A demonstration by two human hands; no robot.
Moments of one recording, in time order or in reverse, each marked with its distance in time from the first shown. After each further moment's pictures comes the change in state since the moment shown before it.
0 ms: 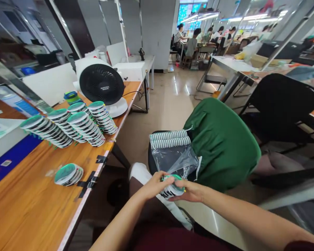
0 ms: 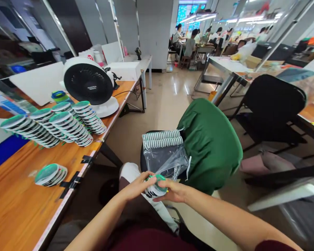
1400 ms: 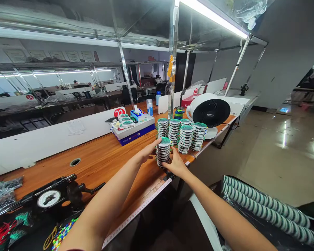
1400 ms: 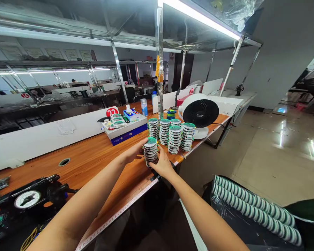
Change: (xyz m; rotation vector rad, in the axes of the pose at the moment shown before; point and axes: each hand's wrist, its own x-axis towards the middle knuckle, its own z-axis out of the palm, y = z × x) left_hand -0.233 -0.025 -0.218 -0.338 0.839 -0.168; right_hand 0.241 0.004 0.261 -1.364 -0.048 -0.850
